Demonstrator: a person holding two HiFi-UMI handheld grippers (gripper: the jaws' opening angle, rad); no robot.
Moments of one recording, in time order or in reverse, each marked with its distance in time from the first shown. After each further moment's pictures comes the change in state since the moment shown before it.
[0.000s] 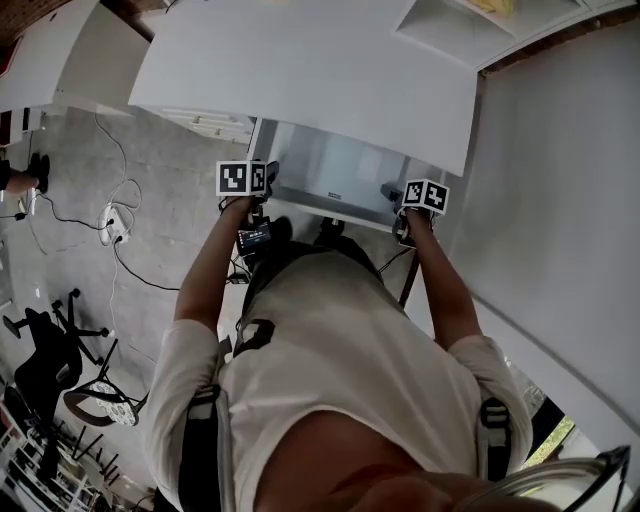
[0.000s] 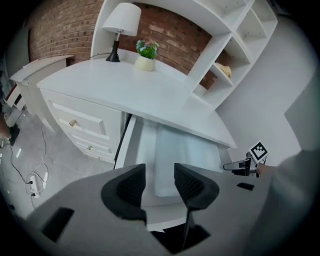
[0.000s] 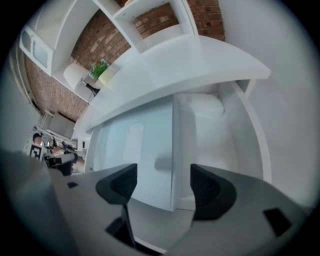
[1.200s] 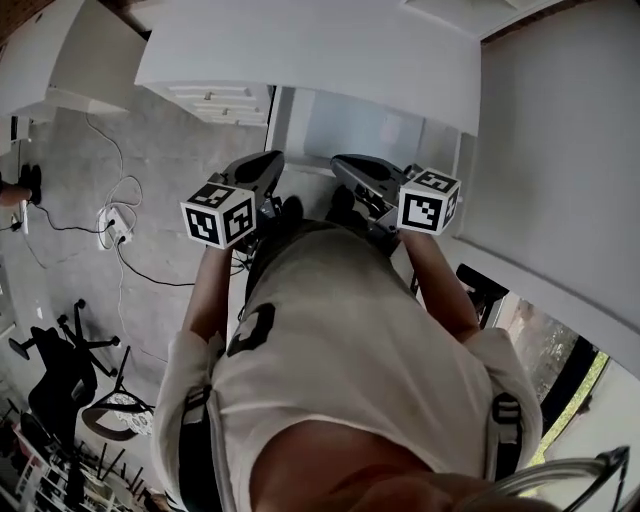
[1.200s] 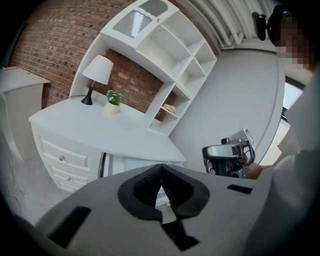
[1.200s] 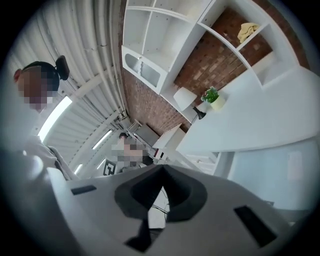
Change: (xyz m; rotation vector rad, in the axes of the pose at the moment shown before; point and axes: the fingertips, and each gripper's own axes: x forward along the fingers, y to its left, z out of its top) left arm -0.200 -0.058 -0.006 0.220 -0.330 -0.391; right arm -0.186 0.385 -0.066 -0.382 -0.350 0.824
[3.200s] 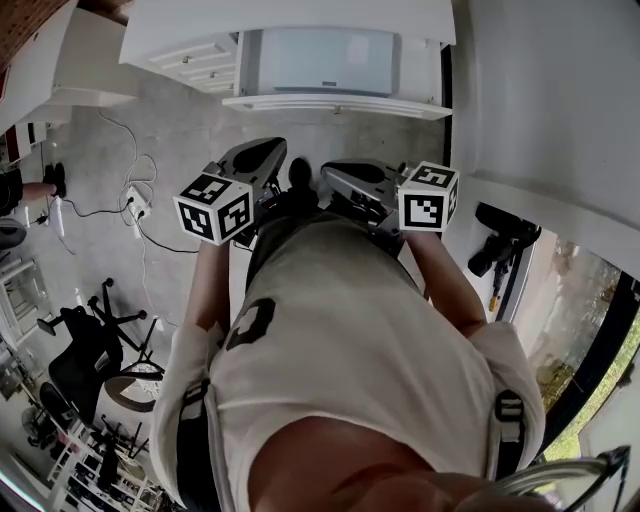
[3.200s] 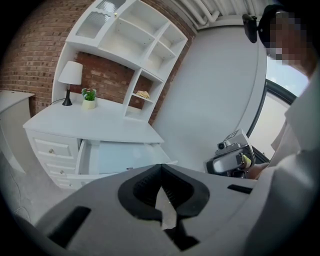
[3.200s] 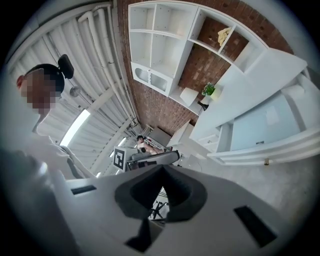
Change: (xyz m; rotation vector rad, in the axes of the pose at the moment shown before) left arm -0.015 -0.174 -0.091 0.169 0.118 -0.028; right arm -0.154 0.072 -0.131 0.111 -0.046 0.161
